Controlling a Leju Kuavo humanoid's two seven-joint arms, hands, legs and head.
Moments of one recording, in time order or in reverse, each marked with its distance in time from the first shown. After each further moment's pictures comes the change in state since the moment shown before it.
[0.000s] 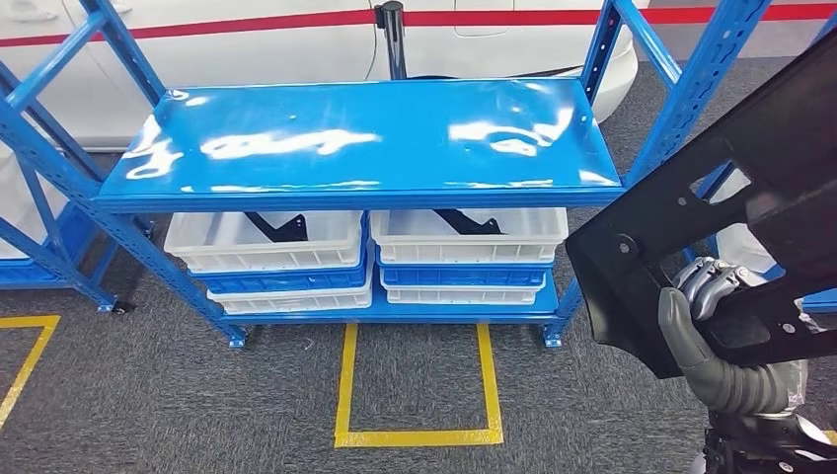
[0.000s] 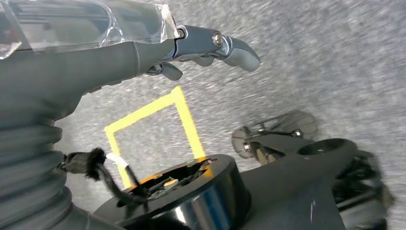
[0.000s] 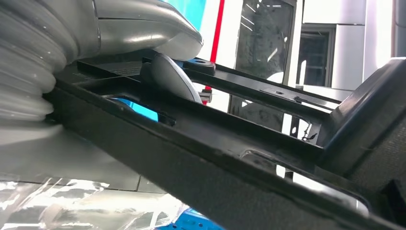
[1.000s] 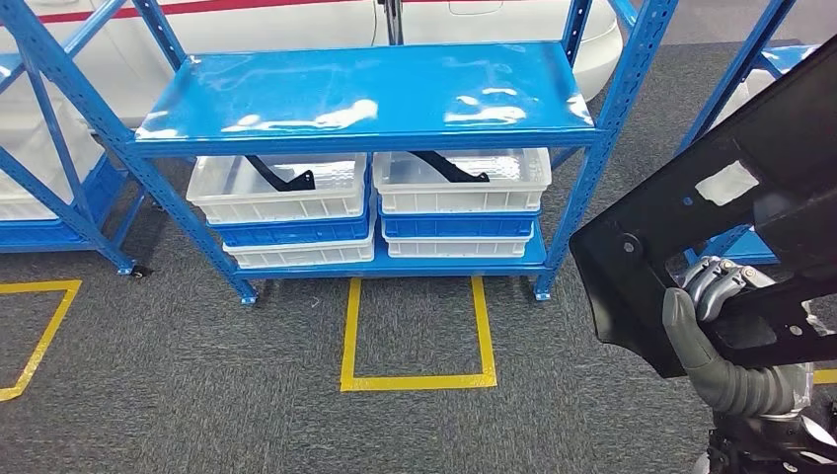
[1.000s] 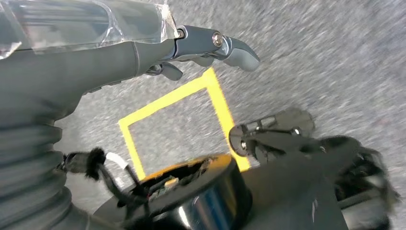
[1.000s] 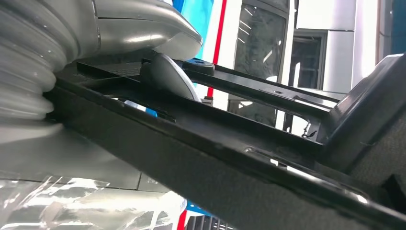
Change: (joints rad) left arm -0.002 0.003 0.002 0.002 0.001 0.000 -0.009; right arm -0.004 -0.002 -0.009 0.000 -0.013 0.010 -0.016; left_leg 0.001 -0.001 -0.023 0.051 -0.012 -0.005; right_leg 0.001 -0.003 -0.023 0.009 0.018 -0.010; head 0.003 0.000
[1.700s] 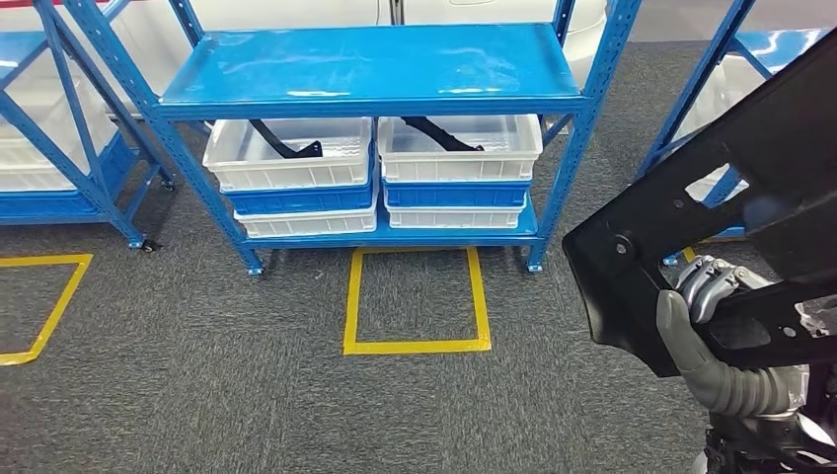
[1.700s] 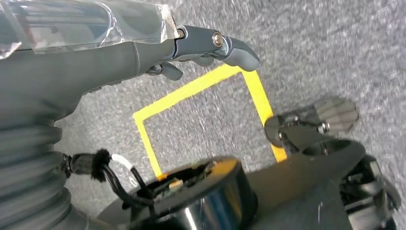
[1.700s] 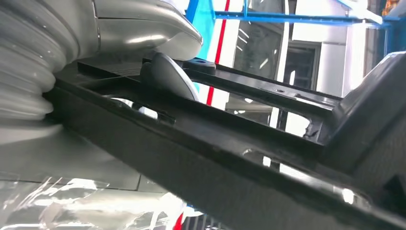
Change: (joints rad) left arm 0.005 -0.003 0.000 0.000 -0.002 0.003 0.005; right arm 0.005 -0.001 -0.001 0.000 0.001 0.000 -0.001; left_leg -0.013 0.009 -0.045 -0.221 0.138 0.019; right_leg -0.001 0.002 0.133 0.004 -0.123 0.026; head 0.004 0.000
